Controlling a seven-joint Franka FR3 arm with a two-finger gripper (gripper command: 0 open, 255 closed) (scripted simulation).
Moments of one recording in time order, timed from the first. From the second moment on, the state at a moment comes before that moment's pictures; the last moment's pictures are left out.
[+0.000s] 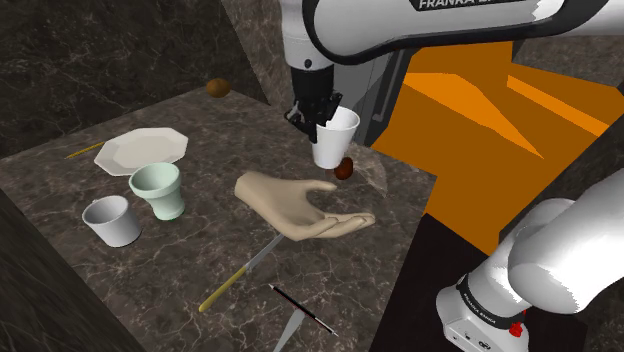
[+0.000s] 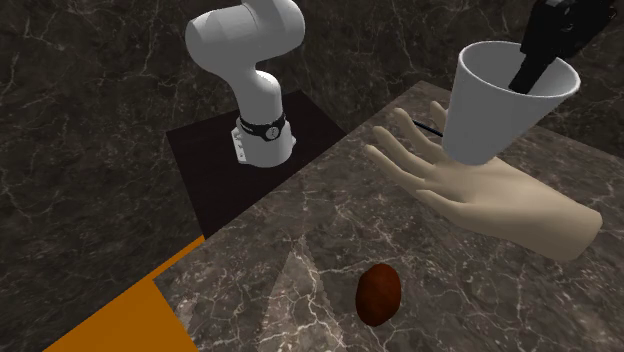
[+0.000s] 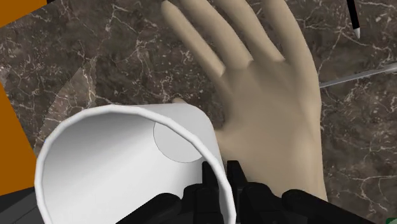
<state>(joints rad) 0.06 -0.16 0.39 -1.91 -0.11 1.68 0.50</state>
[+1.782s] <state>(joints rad) 0.34 0.43 0.55 -1.34 -0.34 1.56 0.94</state>
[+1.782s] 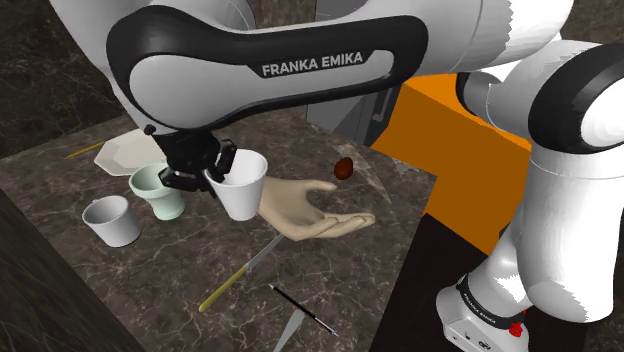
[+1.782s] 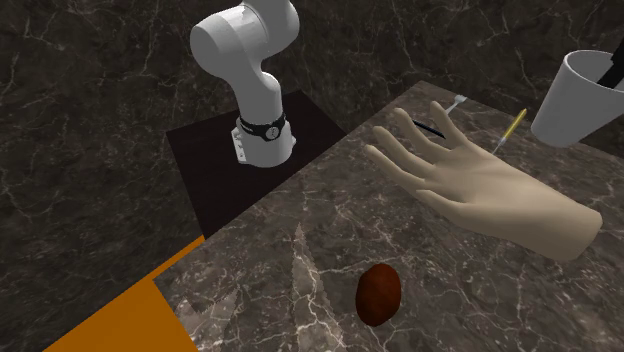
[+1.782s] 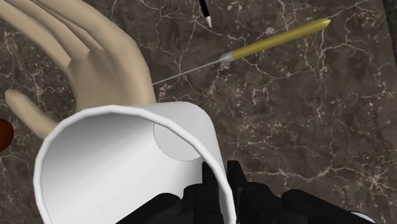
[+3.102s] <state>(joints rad) 0.32 0.46 0.54 -1.57 -0.37 1.81 0.99</state>
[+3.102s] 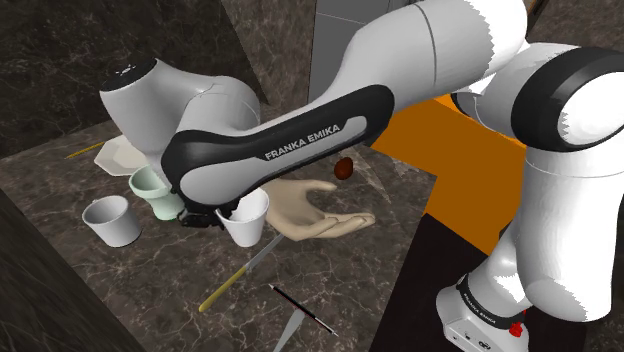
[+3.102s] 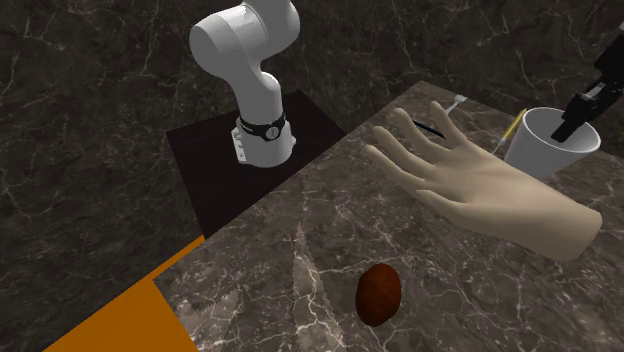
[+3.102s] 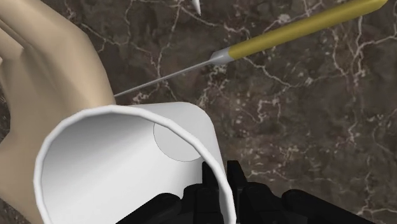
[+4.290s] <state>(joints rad) 0.32 0.48 0.53 -1.60 -0.38 1.86 1.01</state>
